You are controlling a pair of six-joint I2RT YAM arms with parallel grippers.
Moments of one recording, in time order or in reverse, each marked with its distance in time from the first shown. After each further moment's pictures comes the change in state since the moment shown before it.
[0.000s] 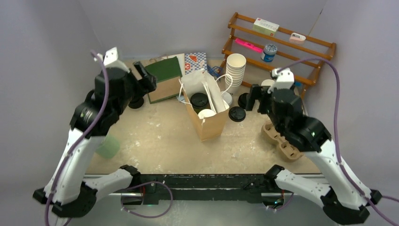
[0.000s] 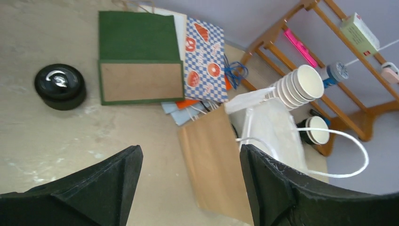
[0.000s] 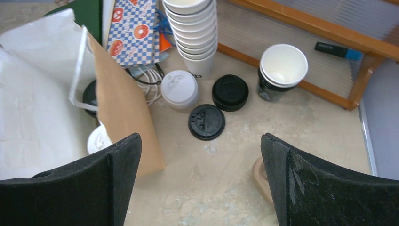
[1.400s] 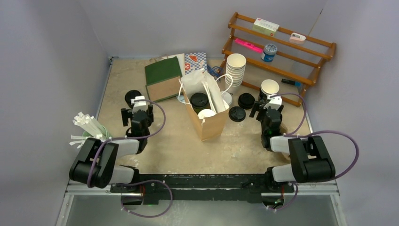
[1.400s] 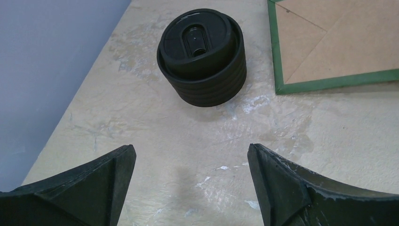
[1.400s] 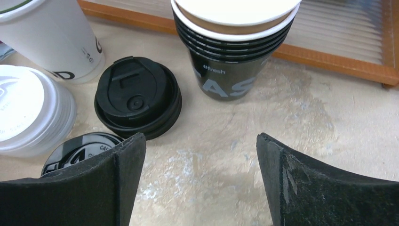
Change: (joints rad) left arm 0.247 0.191 -1.390 1.678 -0.323 0.702; right arm -0.575 0.393 -1.121 1.687 -0.294 -0.188
